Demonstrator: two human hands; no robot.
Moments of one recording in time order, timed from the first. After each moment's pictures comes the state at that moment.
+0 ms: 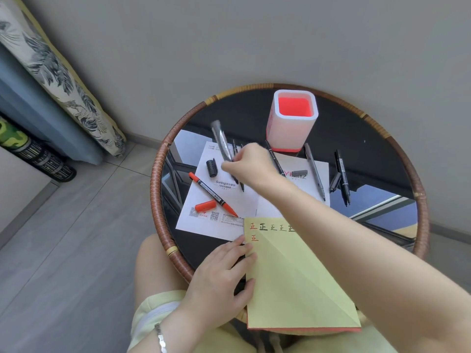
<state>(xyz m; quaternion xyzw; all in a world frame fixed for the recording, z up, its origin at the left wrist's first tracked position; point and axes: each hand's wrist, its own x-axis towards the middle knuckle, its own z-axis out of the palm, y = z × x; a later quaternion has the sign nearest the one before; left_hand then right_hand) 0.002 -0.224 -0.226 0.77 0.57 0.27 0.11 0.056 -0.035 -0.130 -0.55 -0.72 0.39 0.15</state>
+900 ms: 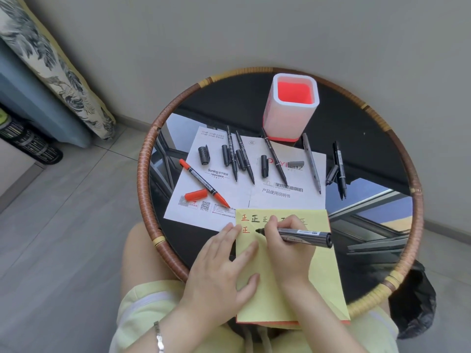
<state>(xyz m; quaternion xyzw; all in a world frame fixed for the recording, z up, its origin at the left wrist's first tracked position) 0.024 -0.225 -0.219 0.72 0.65 0.20 0.13 0.138 -0.150 -0.200 -0.61 -0.51 0.38 0.47</state>
